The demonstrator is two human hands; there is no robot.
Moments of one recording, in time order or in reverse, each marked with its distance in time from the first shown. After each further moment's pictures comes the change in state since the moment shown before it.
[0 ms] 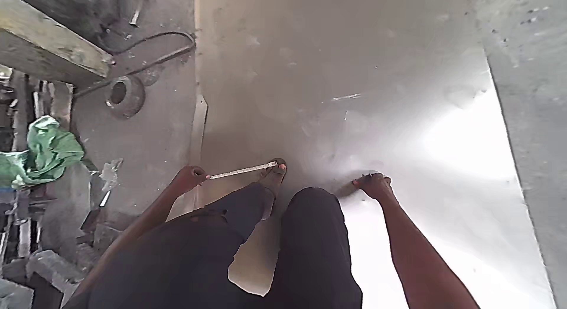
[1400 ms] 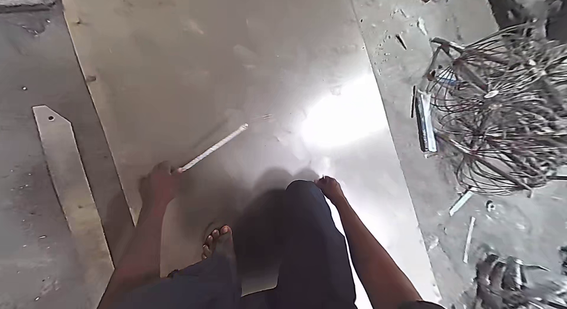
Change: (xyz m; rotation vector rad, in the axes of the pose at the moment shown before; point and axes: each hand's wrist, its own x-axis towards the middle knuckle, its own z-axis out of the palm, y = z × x) left_hand 0.205 -0.003 -0.001 0.117 0.102 0.148; right_hand -0.061 -0.133 0.054 0.010 0.115 0.162
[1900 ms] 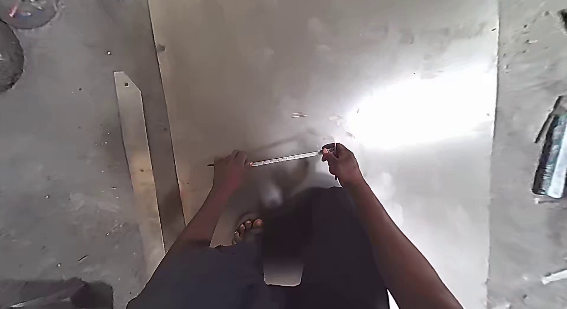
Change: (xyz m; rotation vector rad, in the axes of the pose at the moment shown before) left_hand 0.001 0.037 0.034 0.090 -0.039 0.238; right_hand 0.026 -0.198 0.027 0.587 -0.162 -0.411
